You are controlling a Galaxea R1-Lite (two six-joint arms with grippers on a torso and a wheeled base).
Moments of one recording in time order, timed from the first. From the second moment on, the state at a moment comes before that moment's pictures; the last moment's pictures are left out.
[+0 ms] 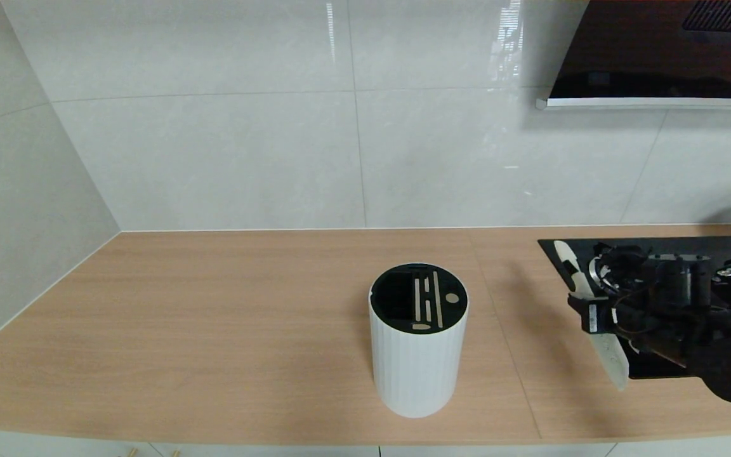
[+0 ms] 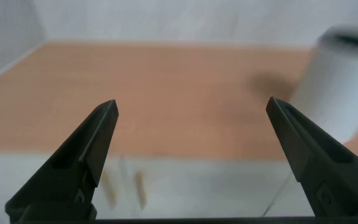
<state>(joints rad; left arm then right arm) -0.01 0.02 -0.18 0.06 -0.07 -0.06 0.12 1.95 -0.59 -0.95 -0.07 0.00</state>
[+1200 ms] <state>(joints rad) -0.45 1.23 -0.76 -0.39 -0.41 -0.35 0.77 1.54 -0.78 -0.77 -0.24 0.02</state>
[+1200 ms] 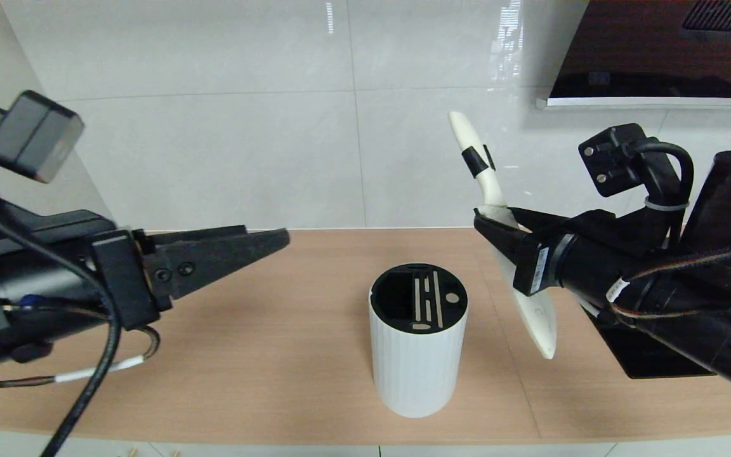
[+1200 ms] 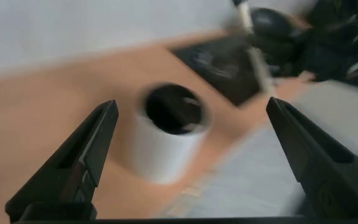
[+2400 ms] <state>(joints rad) -0.68 1.61 -0.70 -1.01 -0.27 -0.59 1.03 1.63 -0.77 -0.81 -0.25 0.10</state>
